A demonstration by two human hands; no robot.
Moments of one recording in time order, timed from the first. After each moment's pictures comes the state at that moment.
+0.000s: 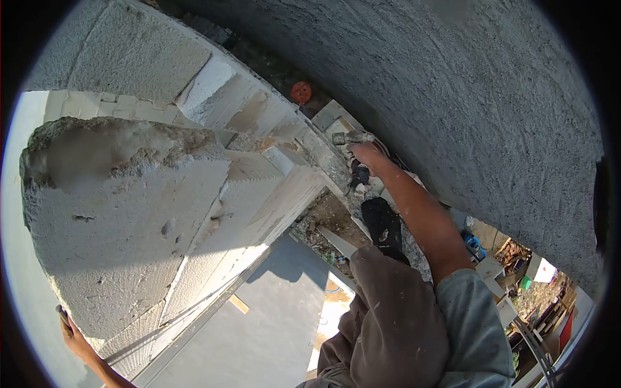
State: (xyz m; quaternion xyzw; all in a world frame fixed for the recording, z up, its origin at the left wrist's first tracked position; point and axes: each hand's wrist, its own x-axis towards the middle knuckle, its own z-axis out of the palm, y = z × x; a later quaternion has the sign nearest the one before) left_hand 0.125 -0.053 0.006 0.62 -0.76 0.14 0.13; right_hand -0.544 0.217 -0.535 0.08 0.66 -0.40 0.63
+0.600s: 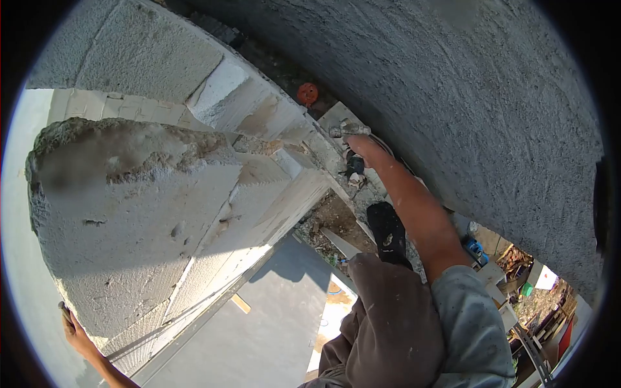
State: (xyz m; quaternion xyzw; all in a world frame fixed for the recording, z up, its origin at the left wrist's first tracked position) left_hand 0.098 -0.039 -0.008 0.60 -0.77 0.13 0.18; right_hand -0.542 0.170 -0.571 0.06 0.74 -0.37 0.56
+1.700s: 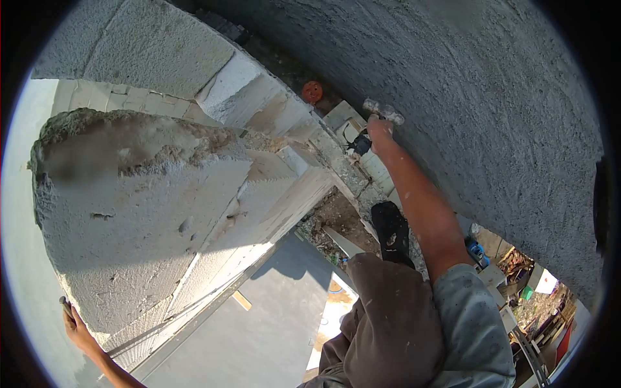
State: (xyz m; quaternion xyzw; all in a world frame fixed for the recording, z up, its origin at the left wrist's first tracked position) left_hand 0.099 -0.039 -0.004 0.60 -0.76 0.12 0.19; right_hand -0.582 0.159 -0.567 0.20 0.77 -0.48 0.38
